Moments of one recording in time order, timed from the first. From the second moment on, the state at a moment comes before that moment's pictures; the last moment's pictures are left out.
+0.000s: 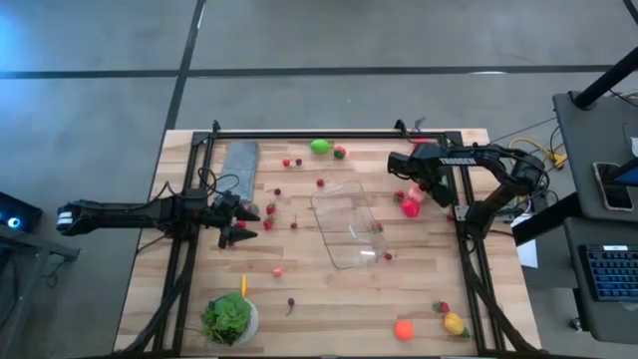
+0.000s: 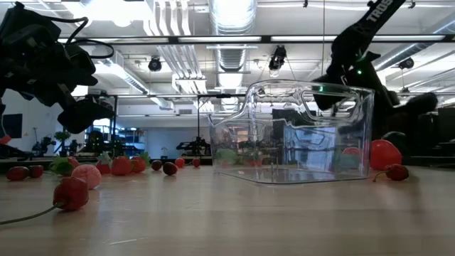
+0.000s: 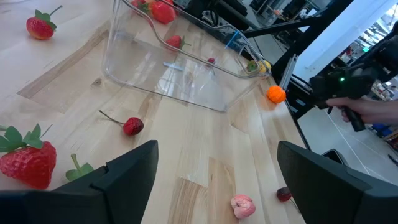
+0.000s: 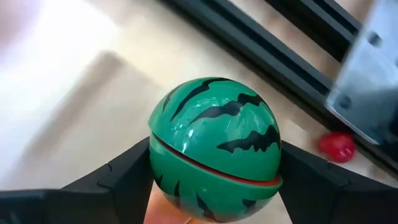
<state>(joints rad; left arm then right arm) 0.11 0.35 0.03 -0.01 0.23 -0.52 -0.57 1.58 0.85 -1.14 0.32 1.95</state>
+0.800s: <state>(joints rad) 0.11 0.35 0.03 -0.01 0.23 -0.52 -0.32 1.58 1.40 -1.00 0.32 0.87</state>
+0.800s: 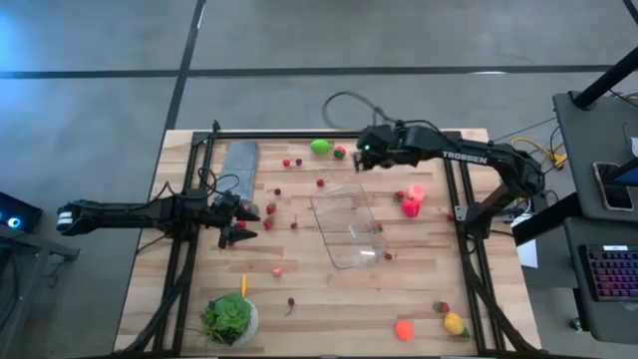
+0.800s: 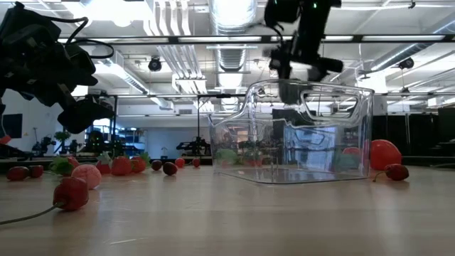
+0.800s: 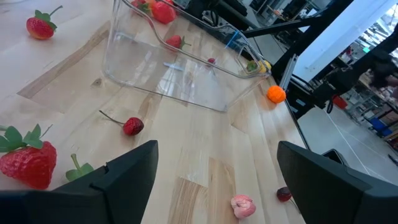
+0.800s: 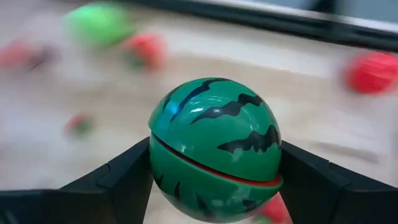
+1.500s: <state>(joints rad) 0.11 0.35 0.03 -0.01 0.23 -0.52 0.04 1.68 1.44 -0.95 0.13 0.68</state>
